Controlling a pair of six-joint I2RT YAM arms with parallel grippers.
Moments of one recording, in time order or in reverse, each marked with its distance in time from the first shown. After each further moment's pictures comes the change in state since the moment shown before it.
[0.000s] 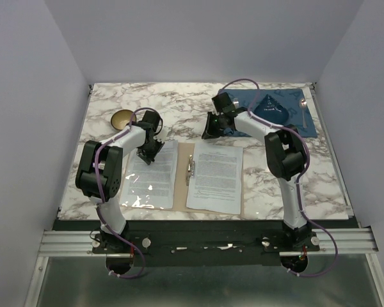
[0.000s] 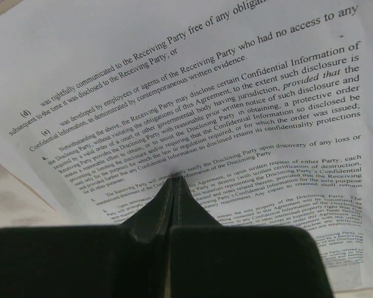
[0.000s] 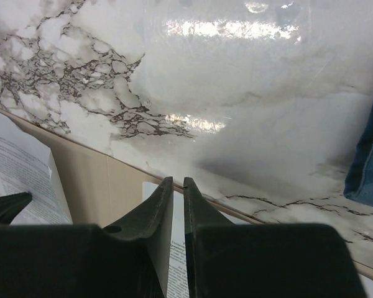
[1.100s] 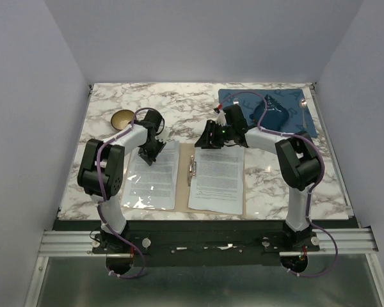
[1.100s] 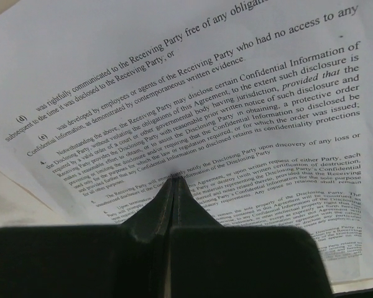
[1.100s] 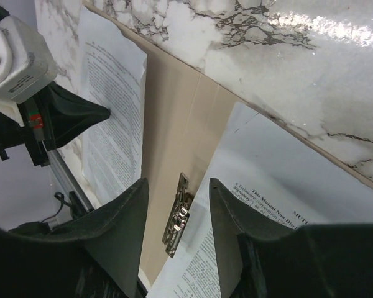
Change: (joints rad) left arm -0.014 0.024 0.035 -0.044 0.014 -0.011; right arm -0.016 -0.219 -0.434 0.438 -0.357 0.045
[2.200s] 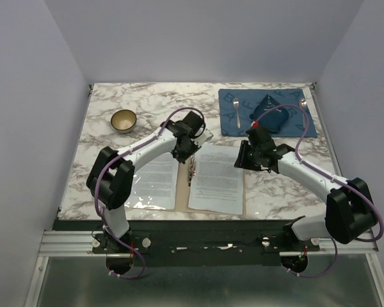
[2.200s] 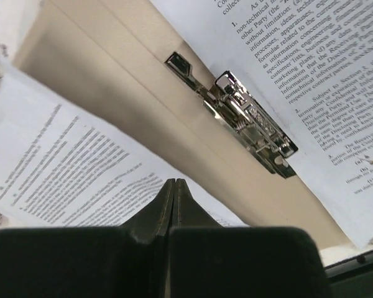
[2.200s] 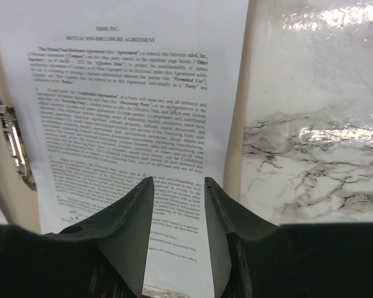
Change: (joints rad) left arm -0.388 -0.007 0.161 -0.077 -0.070 -0.044; right arm 0.000 -0.601 -0.411 -0.446 0.625 -0.027
